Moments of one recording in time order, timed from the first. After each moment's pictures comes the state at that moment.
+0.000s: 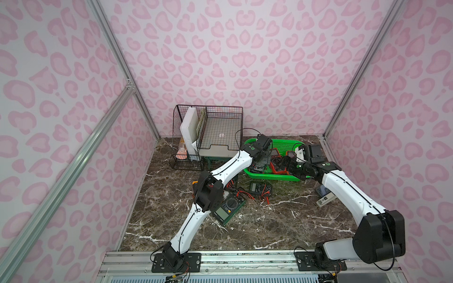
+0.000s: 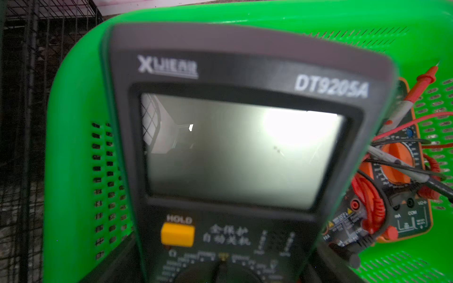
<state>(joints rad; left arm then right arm) -0.73 2.46 2.34 -0.79 -0.20 -0.48 0.23 1.41 1.09 -0.54 -0.27 0.57</state>
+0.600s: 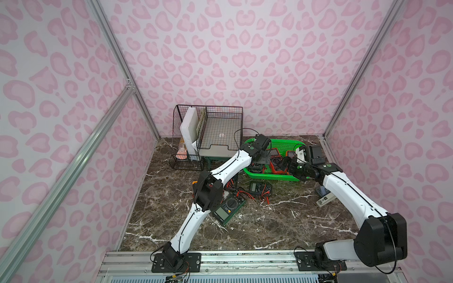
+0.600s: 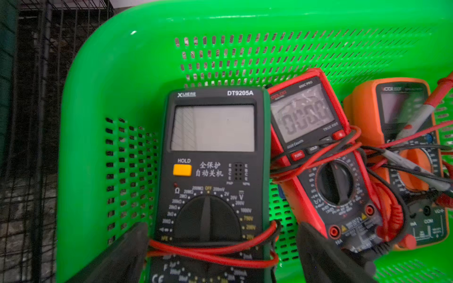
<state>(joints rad) -0.72 2.46 2.34 -0.80 -0.21 -0.50 0.23 1.38 1.07 -0.54 -0.27 0.58</state>
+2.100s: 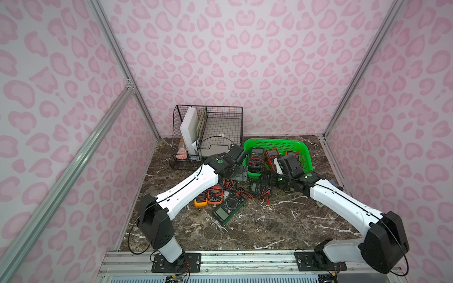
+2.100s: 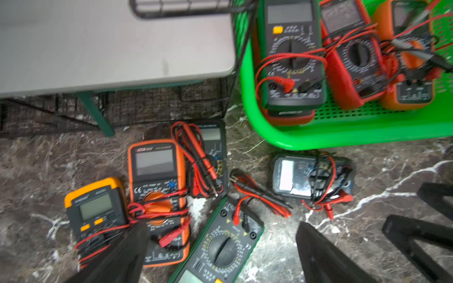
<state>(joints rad) -0.73 1.61 1.49 -0.93 -0.27 -0.53 0.62 1.37 1.02 -0.54 -0.10 0.69</state>
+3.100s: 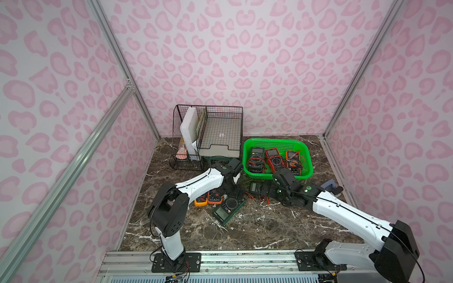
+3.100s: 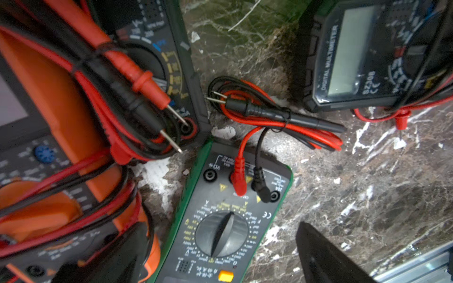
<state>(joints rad) -0.66 1.80 1.31 -0.85 0.10 -0.33 0.76 1.21 0.89 -0.62 0.10 0.97</state>
